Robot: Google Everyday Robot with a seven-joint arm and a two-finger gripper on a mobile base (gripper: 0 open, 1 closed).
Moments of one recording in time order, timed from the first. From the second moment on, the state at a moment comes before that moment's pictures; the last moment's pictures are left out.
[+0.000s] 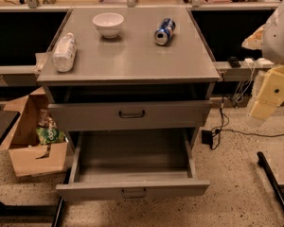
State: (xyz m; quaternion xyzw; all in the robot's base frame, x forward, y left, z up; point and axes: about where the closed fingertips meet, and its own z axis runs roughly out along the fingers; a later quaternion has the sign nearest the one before) arm 0.438 -0.217 0.976 -0.60 0.78 -0.03 0.16
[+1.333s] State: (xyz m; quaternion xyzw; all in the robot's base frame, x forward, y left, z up) arm 0.408 -0.189 0.805 -0.60 0.79 0.05 0.12
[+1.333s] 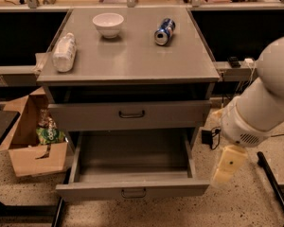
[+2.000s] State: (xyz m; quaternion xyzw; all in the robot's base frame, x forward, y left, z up) arm 0.382 -0.163 0.676 -0.56 0.81 0.14 0.14
